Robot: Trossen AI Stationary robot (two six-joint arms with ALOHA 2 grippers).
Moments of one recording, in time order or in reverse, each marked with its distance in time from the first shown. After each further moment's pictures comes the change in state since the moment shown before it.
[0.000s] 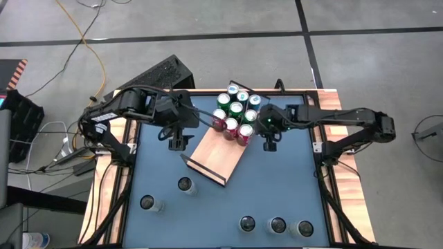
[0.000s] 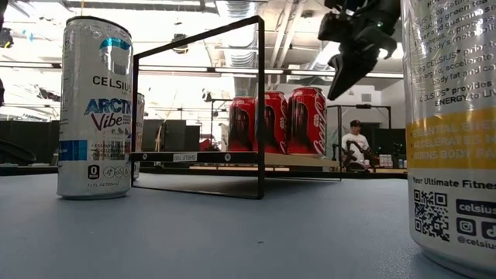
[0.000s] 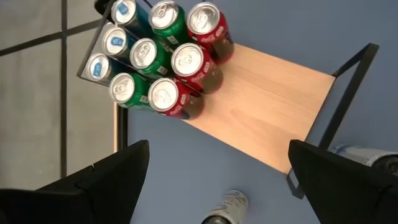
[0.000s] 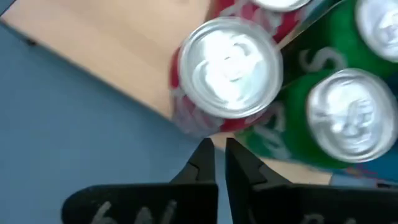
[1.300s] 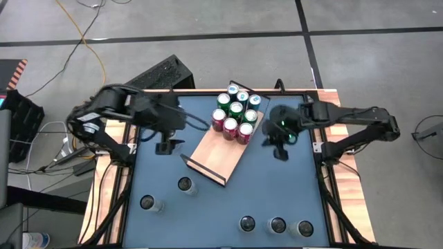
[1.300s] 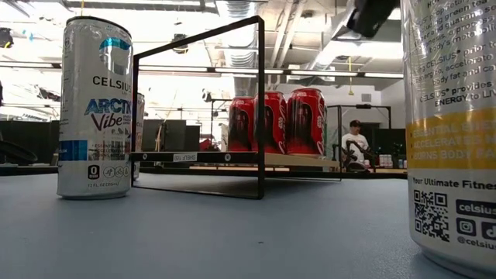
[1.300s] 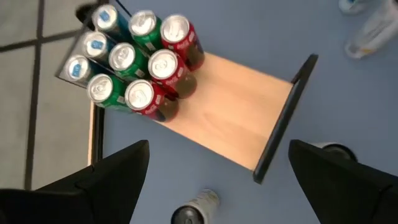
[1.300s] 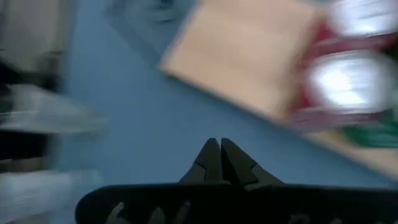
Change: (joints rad) left arm -0.045 -0.089 0.000 -0.030 0.074 -0.086; right arm 0.167 -0.055 0.249 -0.284 -0.202 0.332
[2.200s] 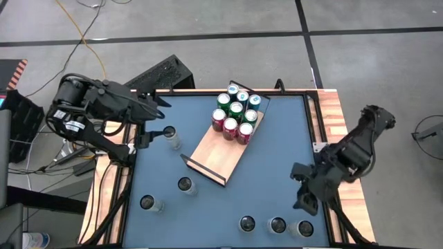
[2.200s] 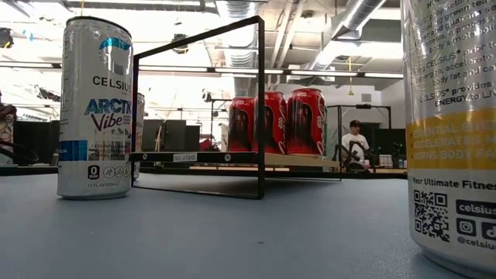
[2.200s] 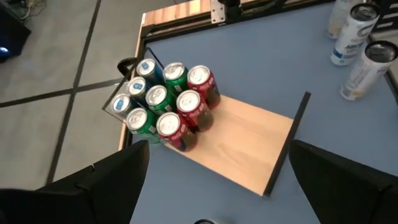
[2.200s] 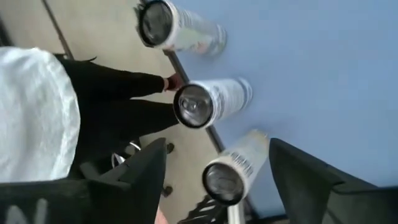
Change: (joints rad) left arm -0.052 -0.171 0.001 0.077 -0.081 0.031; right arm 0.780 0.040 0.166 -0.161 0.142 1.253
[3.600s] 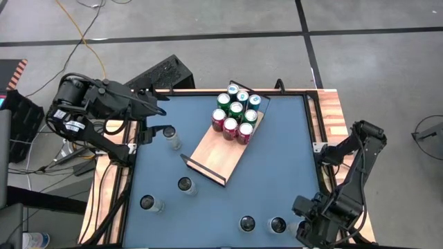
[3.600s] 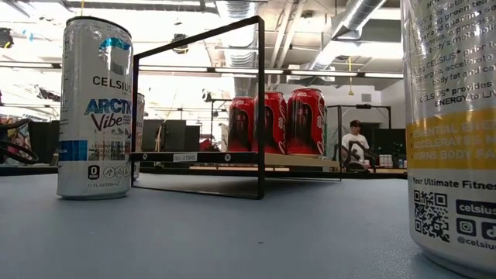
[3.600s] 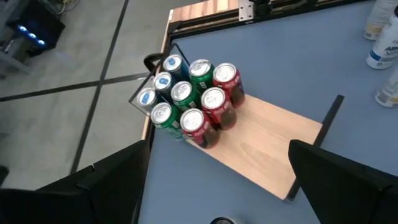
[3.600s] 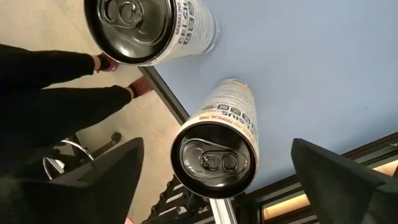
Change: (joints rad) left arm 0.004 0.000 -0.001 0.001 -0.103 -0.009; right arm 0.266 0.293 -0.001 -0.018 0.030 0.306
